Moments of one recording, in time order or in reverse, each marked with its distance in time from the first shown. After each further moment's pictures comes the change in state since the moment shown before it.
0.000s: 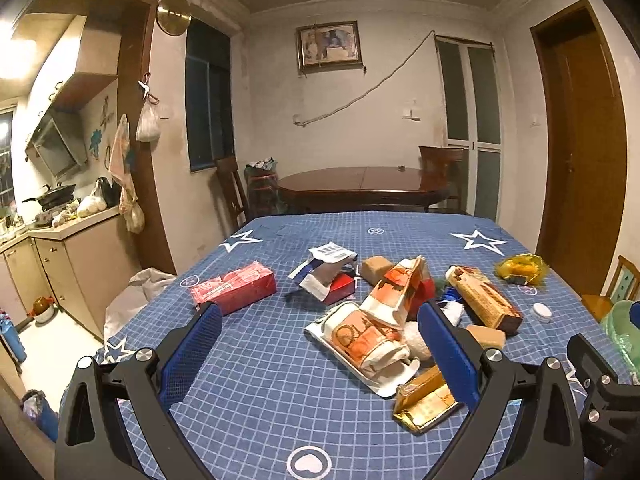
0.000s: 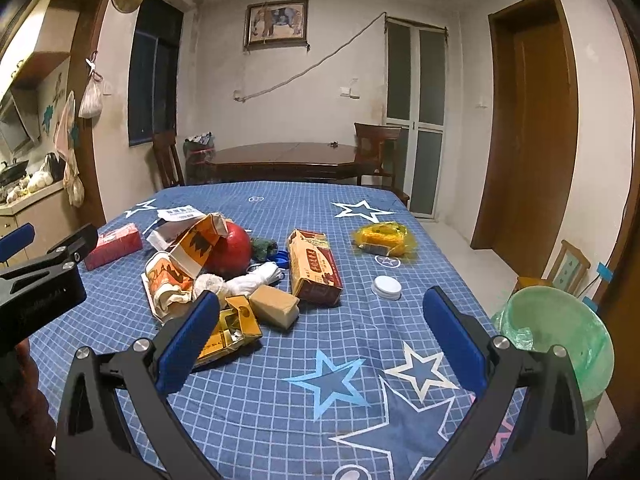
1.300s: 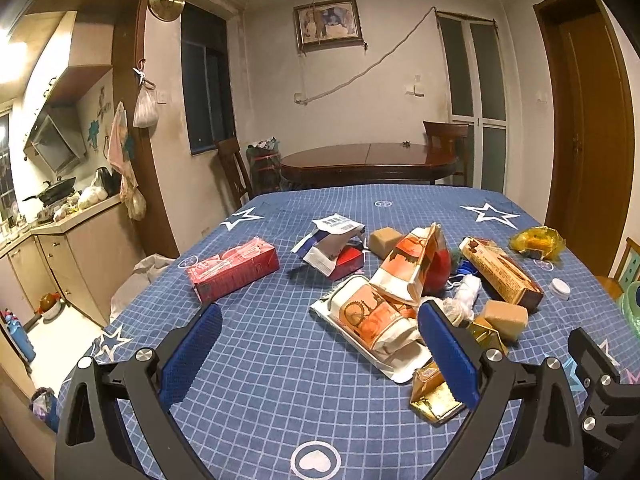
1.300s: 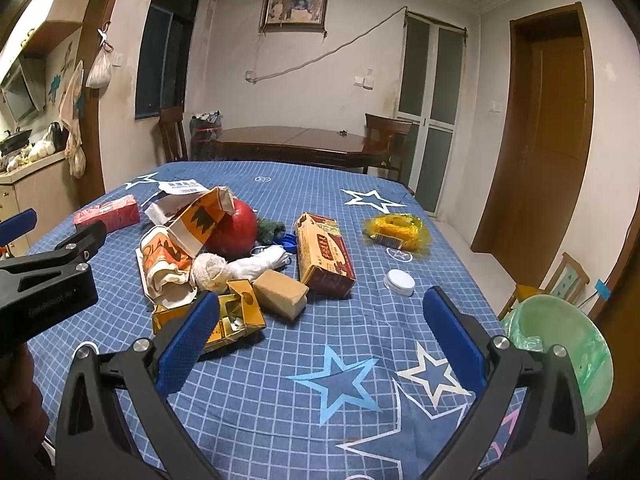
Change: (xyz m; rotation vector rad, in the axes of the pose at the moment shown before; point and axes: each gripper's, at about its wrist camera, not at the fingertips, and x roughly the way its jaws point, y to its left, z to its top) left arm 0.036 -0.003 -0.016 0.036 0.087 0.019; right arm 0.021 0.018 -0.007 -0.080 0.048 -0.004
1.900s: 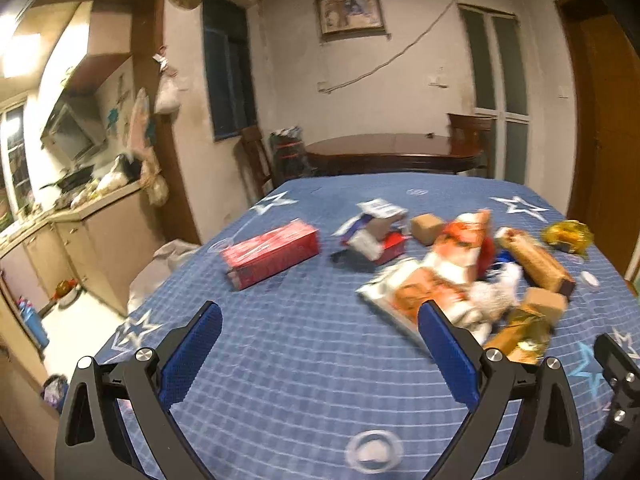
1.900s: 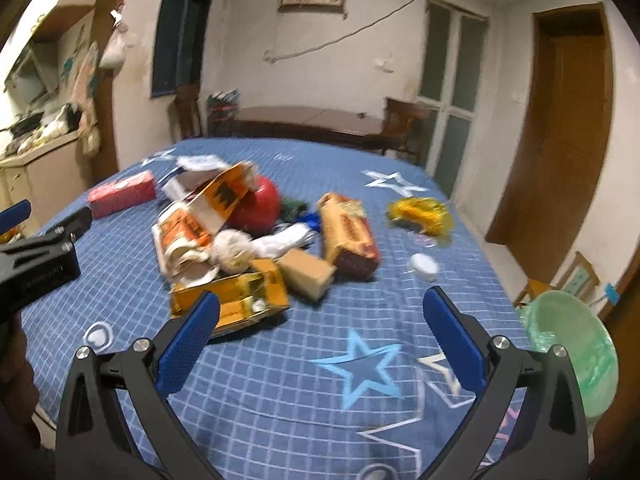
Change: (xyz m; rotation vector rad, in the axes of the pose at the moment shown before) left arm 0.007 0.048 -0.012 -0.040 0.052 0.091; right arm 0.013 0.018 0.000 -0.051 0.101 0.087
